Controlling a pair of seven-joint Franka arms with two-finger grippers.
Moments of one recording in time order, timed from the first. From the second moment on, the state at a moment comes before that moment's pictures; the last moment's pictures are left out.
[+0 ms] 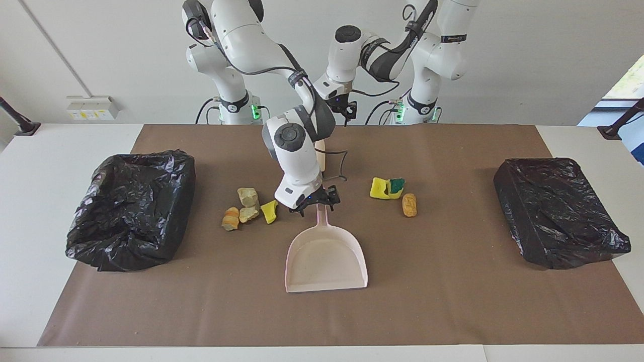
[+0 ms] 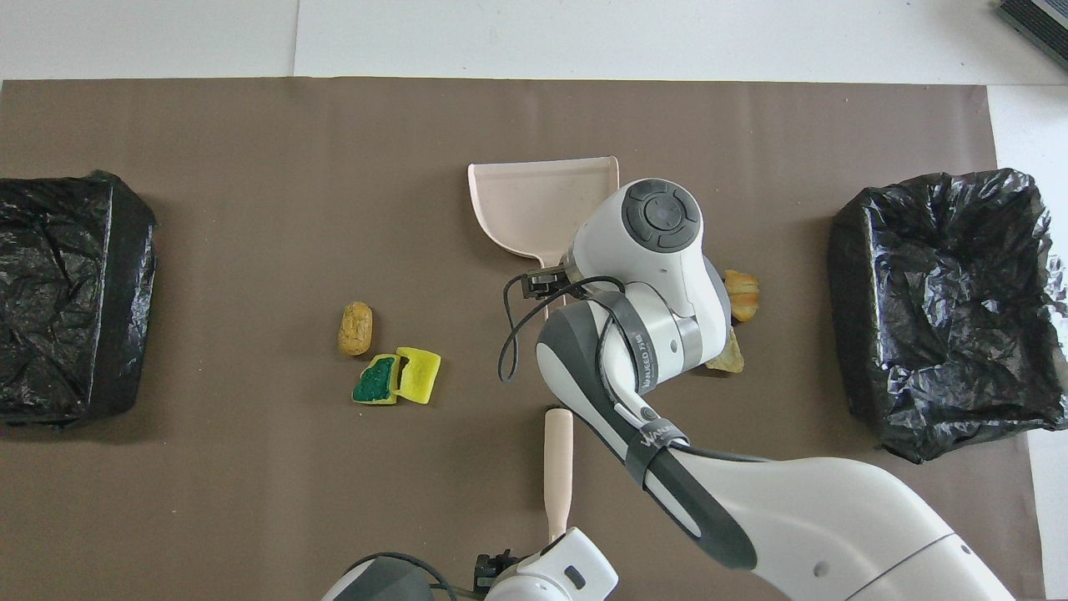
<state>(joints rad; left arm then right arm) -1.08 -0.16 -0.05 -2.43 -0.11 2.36 -0.92 0.45 0.47 0.02 -1.67 0.17 2.20 0.25</state>
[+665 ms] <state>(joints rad) -1.09 -0.12 -0.05 -2.43 -0.12 2.37 -0.94 0.33 0.41 0.02 -1.58 0.17 1.93 -0.05</state>
